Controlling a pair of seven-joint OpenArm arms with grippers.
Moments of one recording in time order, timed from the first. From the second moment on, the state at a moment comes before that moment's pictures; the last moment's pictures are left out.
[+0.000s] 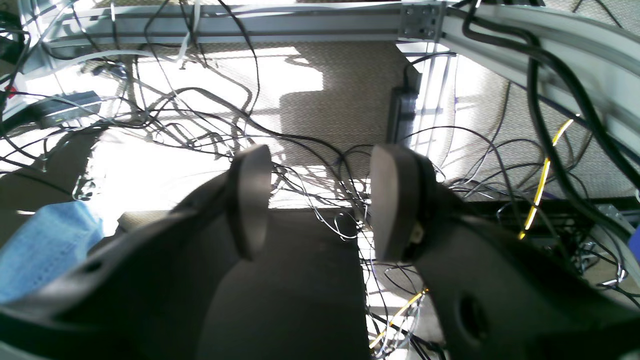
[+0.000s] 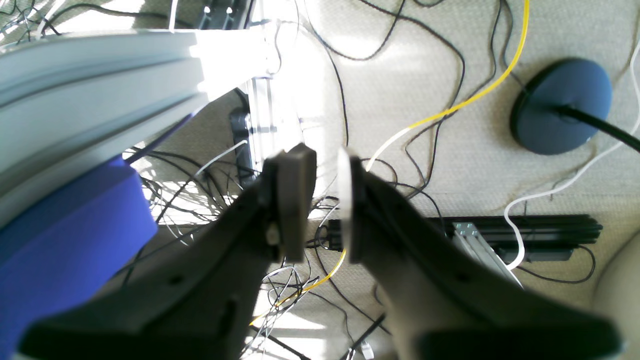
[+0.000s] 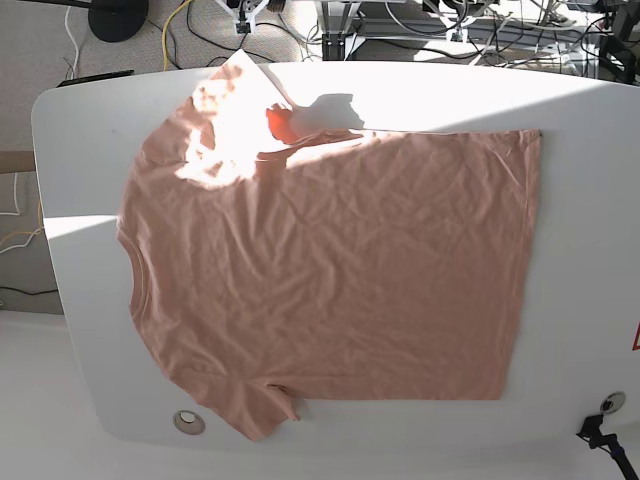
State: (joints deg) left arm 16.8 -6.9 0.6 23.7 -2.2 -2.3 -0.5; right arm -23.9 0.7 -0.5 34.8 1.2 1.9 -0.8
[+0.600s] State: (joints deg) left arm 43.3 -10.2 0.3 58.6 -2.4 -1.9 0.0; right arm -51.6 3.6 -0.3 72.9 1.7 2.0 -1.6
